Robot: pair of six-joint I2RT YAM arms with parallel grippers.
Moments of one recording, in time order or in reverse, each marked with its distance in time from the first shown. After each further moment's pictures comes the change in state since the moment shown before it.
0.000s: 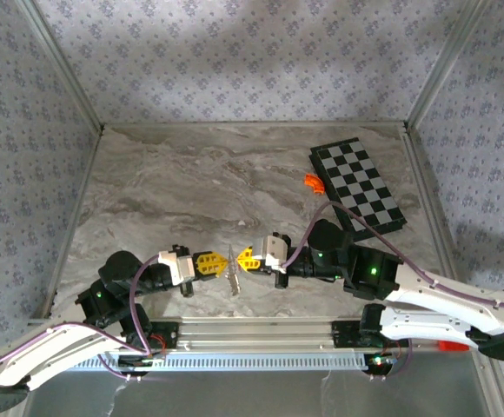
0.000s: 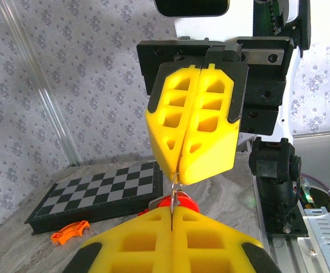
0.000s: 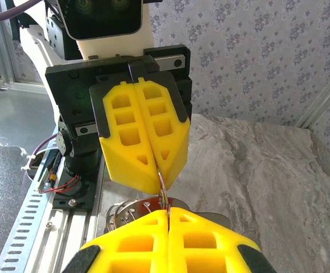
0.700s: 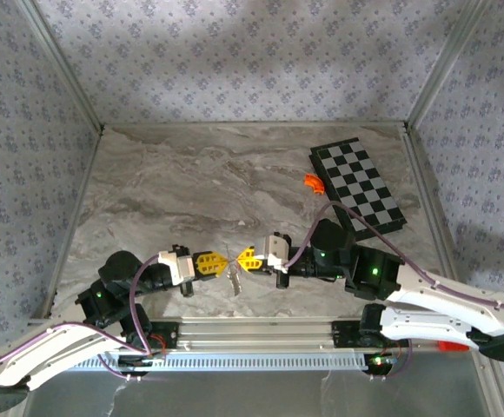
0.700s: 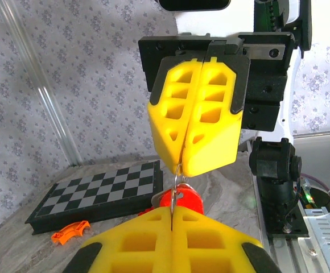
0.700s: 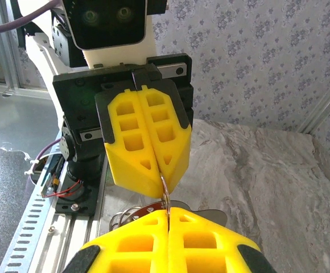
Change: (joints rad) left arm 0.000 0.000 0.000 0.000 0.000 0.000; right arm -0.006 -0.013 -0.006 0.011 -0.020 0.007
